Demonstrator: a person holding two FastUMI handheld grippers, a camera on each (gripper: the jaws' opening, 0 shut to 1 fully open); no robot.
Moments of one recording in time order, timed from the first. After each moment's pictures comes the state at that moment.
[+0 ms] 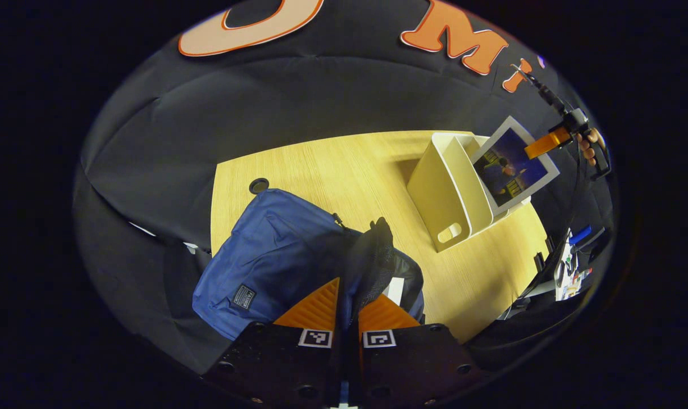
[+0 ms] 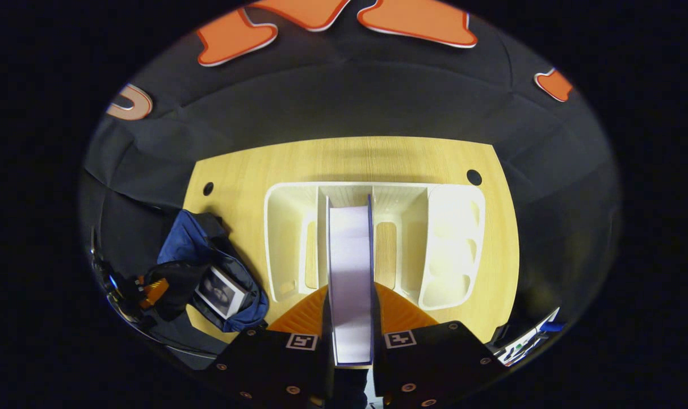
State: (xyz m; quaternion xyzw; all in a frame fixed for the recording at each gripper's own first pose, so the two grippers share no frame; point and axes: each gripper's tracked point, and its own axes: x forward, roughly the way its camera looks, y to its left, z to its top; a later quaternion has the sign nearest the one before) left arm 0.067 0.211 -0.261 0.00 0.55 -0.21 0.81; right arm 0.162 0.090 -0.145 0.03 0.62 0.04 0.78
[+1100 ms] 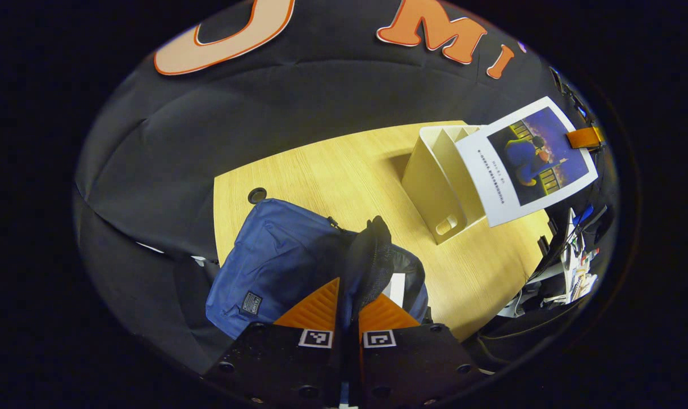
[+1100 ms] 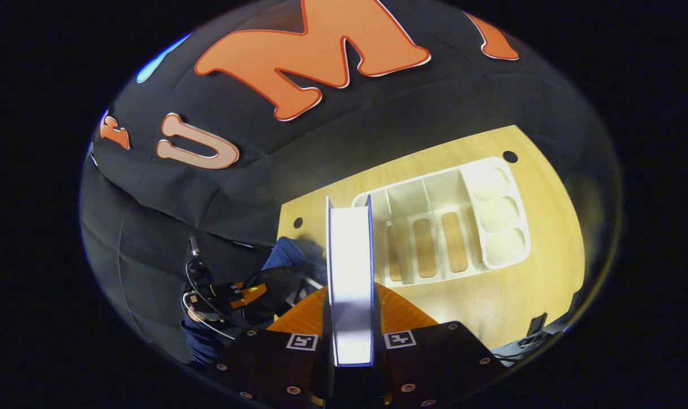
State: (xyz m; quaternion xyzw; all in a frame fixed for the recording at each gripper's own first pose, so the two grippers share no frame) left arm 0.068 0.209 -0.246 0.04 0.55 -0.23 0.80; right arm 0.088 0.155 -0.069 0.25 0.53 0.14 0.80
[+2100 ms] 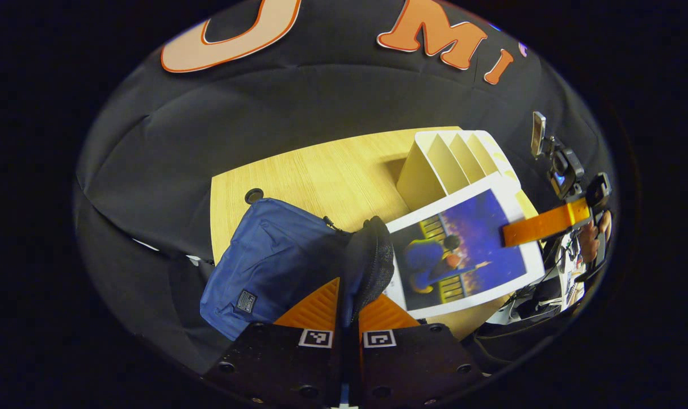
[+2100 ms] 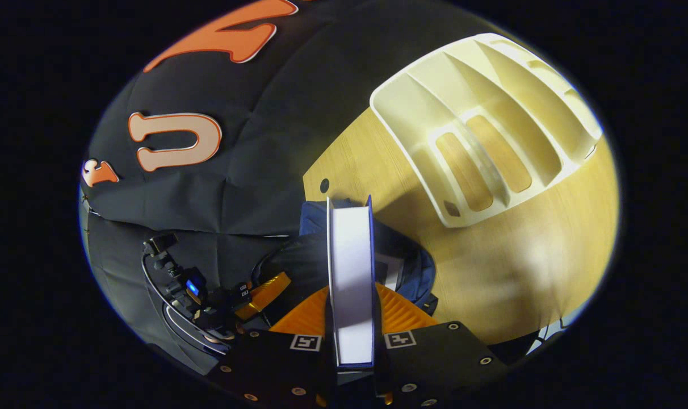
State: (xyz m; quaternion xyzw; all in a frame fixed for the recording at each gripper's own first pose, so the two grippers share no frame) left arm 0.062 0.210 -0.246 0.02 0.54 -0.24 0.81; right arm 0.036 0.317 -0.196 0.41 0.57 0.15 0.70
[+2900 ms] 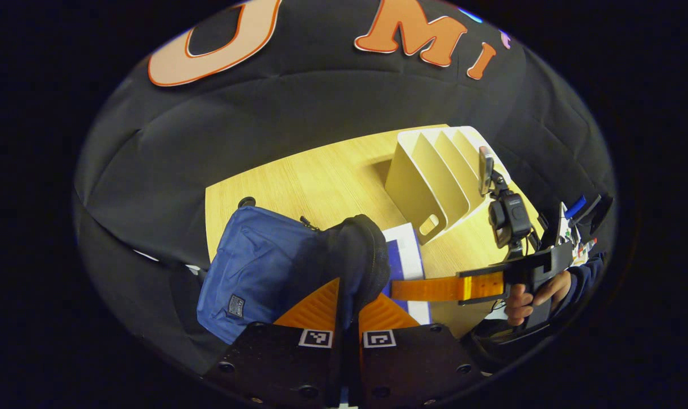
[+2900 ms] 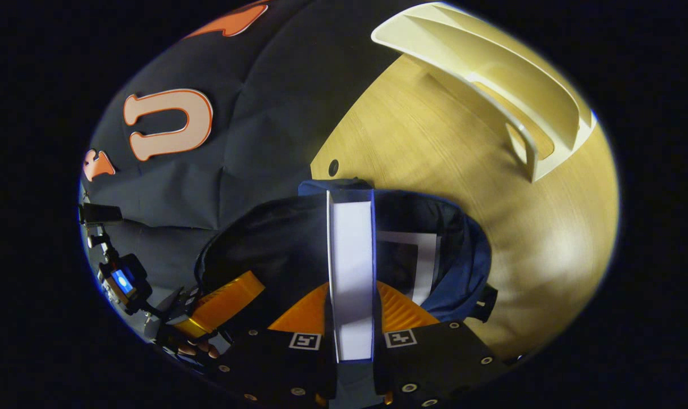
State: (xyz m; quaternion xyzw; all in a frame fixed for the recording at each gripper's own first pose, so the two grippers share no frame) left arm 0.050 0.197 -0.235 0.05 0.52 -0.27 0.81; right arm 0.031 0.437 -0.265 0.46 0.54 0.17 0.69
